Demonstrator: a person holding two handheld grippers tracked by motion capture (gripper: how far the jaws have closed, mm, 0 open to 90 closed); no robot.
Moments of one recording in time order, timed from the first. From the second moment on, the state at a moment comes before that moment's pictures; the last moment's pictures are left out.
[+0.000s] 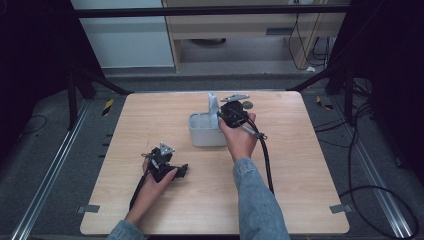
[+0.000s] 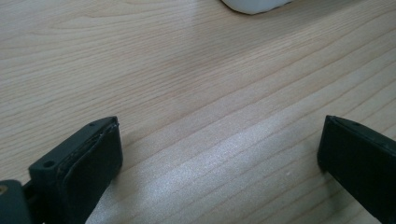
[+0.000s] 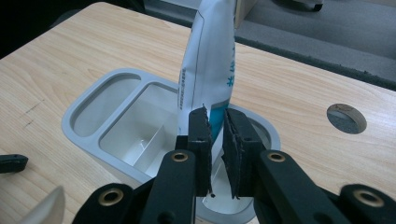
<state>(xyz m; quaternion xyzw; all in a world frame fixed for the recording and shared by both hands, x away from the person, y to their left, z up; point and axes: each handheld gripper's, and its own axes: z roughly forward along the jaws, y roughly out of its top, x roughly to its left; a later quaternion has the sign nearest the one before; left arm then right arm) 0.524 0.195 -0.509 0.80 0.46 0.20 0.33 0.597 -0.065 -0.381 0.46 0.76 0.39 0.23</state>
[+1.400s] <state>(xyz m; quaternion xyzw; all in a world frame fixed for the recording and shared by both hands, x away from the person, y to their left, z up) 0.524 0.195 -0.509 0.80 0.45 0.20 0.33 0.574 -0.070 -0.364 0.43 0.77 0.40 0.24</state>
